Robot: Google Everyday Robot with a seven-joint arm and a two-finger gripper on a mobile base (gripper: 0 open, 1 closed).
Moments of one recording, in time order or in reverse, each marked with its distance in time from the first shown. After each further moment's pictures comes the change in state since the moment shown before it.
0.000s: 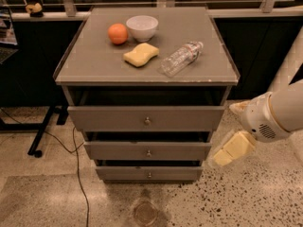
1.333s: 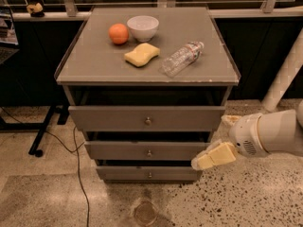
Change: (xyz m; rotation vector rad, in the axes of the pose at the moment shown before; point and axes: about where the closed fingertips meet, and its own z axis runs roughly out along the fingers) arm 0.004 0.000 0.052 0.017 -0.180 0.118
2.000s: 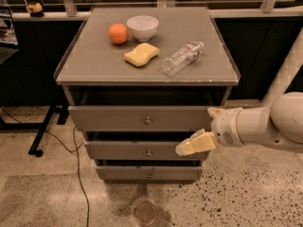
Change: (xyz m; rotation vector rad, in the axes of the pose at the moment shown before) arm -0.027 -0.021 0.046 0.024 -0.103 0.008
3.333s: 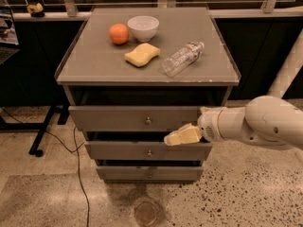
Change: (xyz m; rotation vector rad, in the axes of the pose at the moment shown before) arm -0.005 -0.022 0.053 0.048 -0.023 0.090
